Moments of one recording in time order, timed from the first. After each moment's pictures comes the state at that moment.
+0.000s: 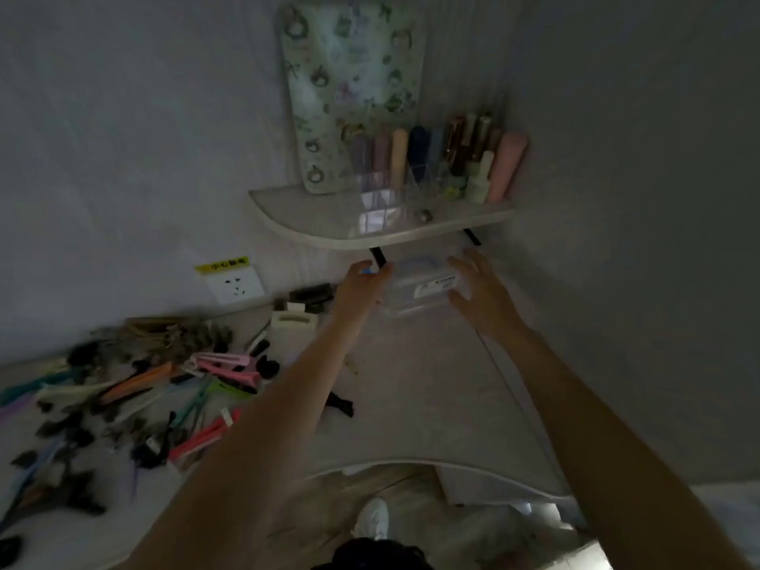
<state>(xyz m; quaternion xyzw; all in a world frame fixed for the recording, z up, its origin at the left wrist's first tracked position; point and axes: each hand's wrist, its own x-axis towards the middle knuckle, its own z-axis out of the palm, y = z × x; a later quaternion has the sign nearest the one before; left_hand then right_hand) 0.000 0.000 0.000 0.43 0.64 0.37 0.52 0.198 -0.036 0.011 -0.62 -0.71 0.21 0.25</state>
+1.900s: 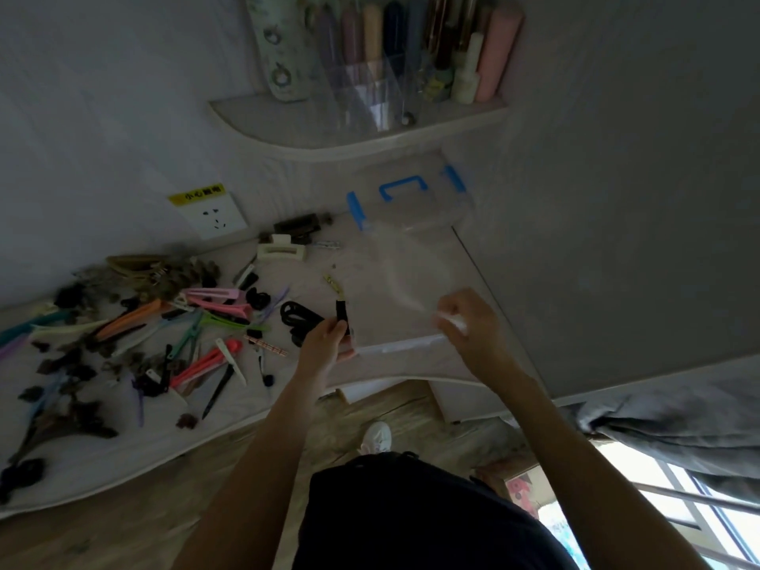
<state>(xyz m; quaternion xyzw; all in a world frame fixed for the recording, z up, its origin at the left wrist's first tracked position) -0.037 -0.154 -0.088 0.22 0.65 0.34 0.64 0.182 -0.187 -0.034 -0.62 -0.69 0.23 0.31</state>
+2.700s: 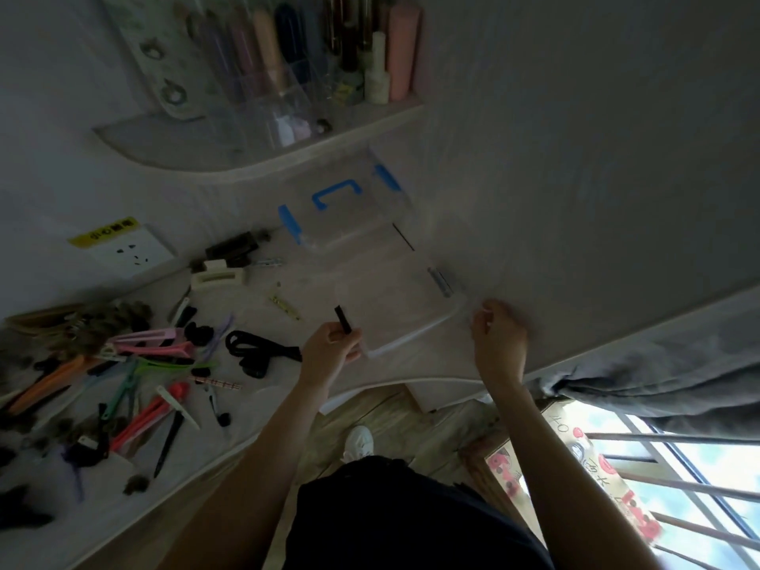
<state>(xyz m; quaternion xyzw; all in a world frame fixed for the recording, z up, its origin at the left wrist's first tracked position) 0.016 -0.144 -0.102 0.38 0.61 0.28 0.64 0.239 -0.212 -0.057 -0.86 -0.36 0.17 0.31</state>
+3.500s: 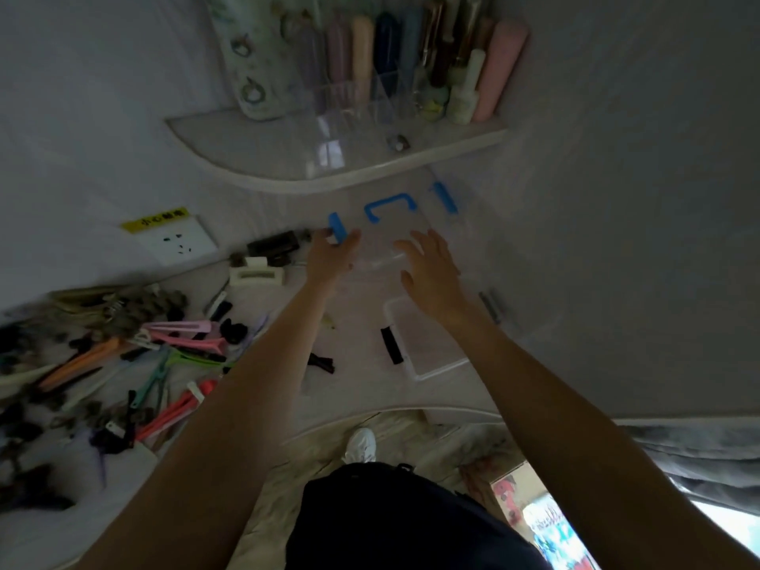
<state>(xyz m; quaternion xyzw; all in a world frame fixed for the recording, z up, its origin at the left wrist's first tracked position) -0.002 0.006 -0.050 0.39 0.67 0.34 0.54 0.157 -0.052 -0.050 -0.67 -0.72 0.13 0.15</state>
